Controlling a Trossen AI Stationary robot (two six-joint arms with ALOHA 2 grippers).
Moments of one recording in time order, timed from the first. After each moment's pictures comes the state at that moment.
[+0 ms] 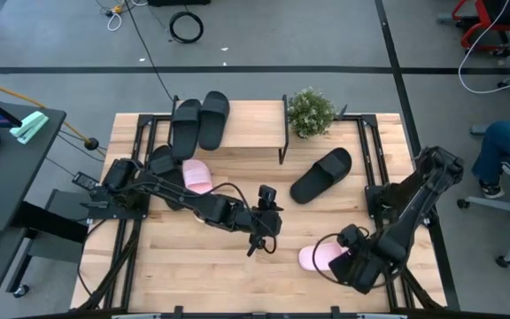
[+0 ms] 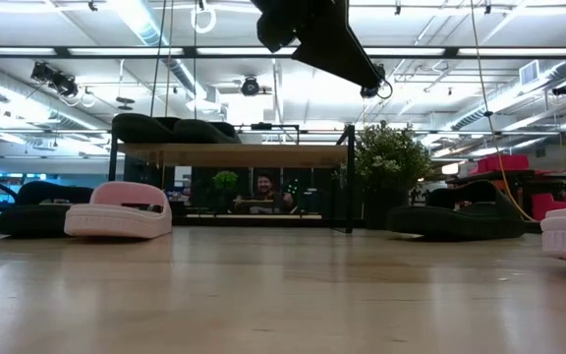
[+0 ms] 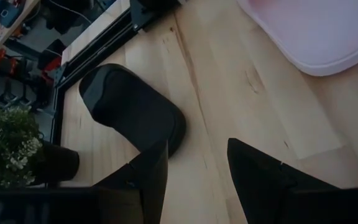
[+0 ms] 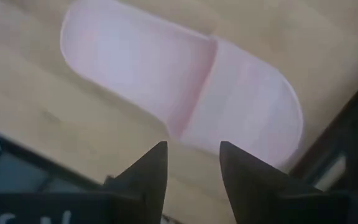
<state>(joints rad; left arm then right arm) -0.30 1.92 1.50 -0.29 -0.49 0.35 0.88 1.54 1.24 -1.21 0.07 1.97</state>
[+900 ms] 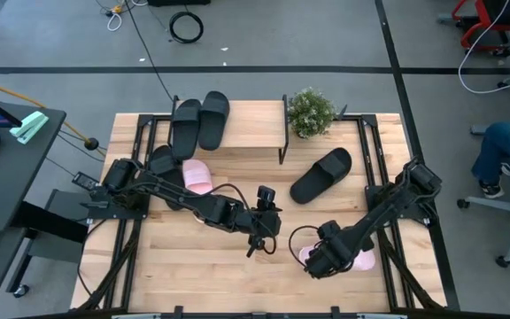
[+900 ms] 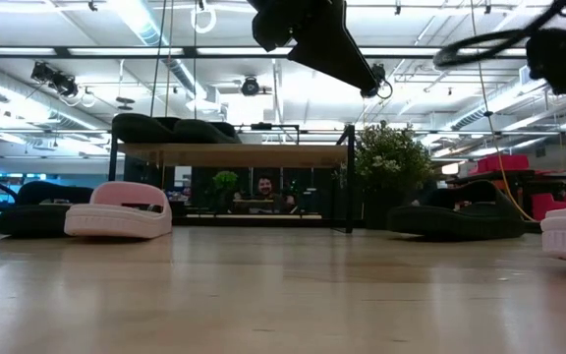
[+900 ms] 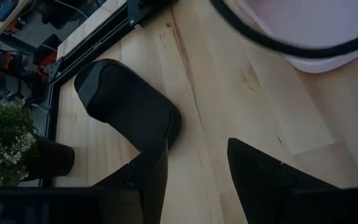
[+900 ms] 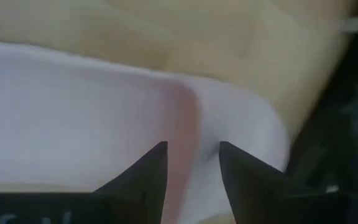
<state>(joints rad) -0.30 1.92 1.50 -0.31 -0.49 0.32 0.65 1.80 1.24 -1.27 -0.13 1.86</state>
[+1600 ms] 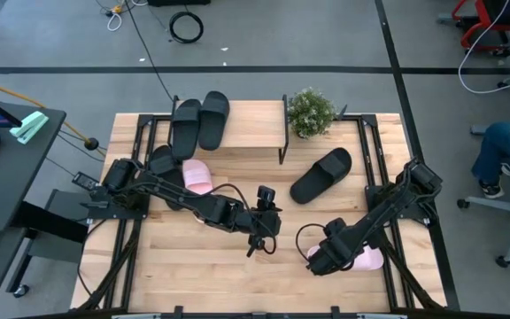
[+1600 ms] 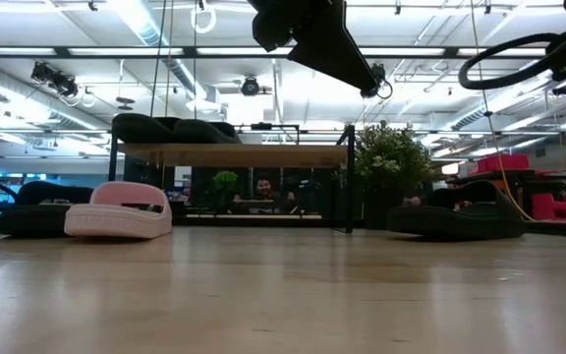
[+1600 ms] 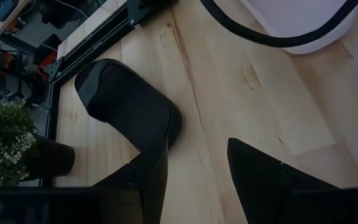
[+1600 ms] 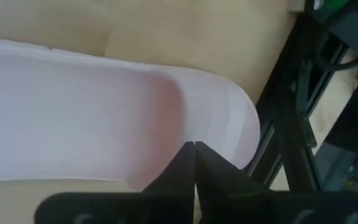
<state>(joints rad) -0.30 1.92 1.50 -0.31 -0.49 0.32 0.65 1.79 1.24 -1.38 -0.23 1.85</state>
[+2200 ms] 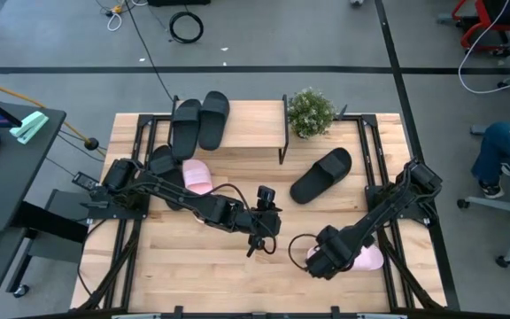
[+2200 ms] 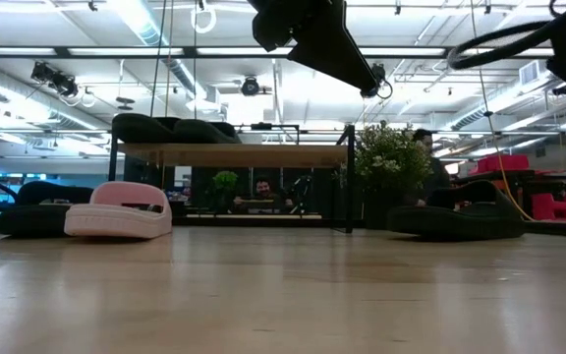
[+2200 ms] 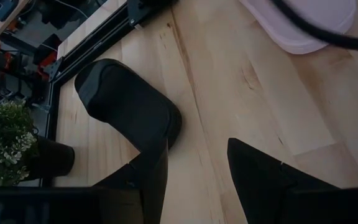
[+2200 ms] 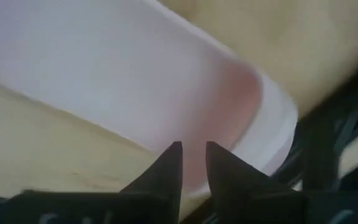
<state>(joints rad) -0.30 1.92 1.50 -0.31 -0.49 0.32 0.65 1.79 1.24 -1.26 -0.25 1.54</state>
